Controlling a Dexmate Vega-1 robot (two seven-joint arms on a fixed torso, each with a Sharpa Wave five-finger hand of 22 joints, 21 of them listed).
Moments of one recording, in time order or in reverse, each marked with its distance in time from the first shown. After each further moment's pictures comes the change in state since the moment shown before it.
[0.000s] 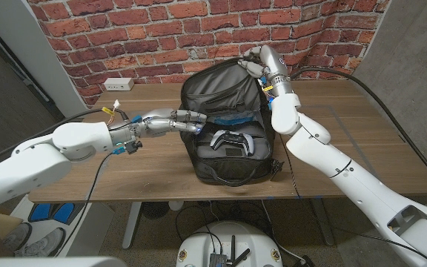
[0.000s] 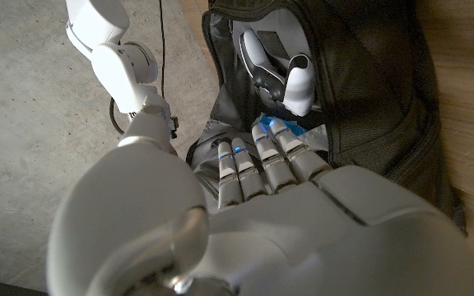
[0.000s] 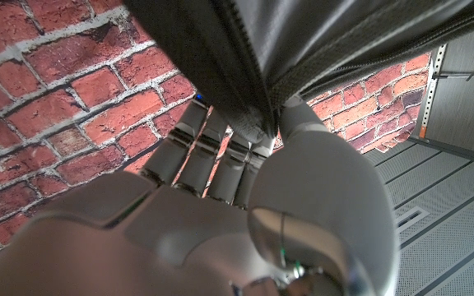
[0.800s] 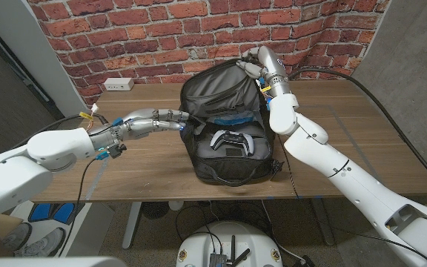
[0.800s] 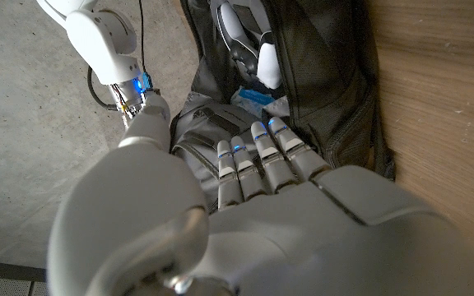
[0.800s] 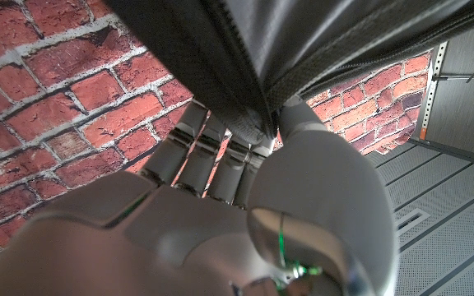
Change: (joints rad) left arm 0.216 -0.170 -0.286 -0.043 0.097 0.092 -0.014; left_hand -0.004 0.004 0.000 0.000 0.000 0.018 -0.003 0.000 0.000 0.020 -0.001 0.000 0.000 0.030 -0.002 0.004 0.000 0.019 -0.001 0.008 0.000; right arm 0.004 0.007 -0.011 0.002 -0.003 -0.013 -0.002; right_hand 0.009 -0.001 0.000 0.000 -0.001 0.002 0.002 0.003 -0.001 0.000 0.000 -0.007 0.004 0.000 0.000 -0.008 0.000 0.000 0.000 0.008 0.000
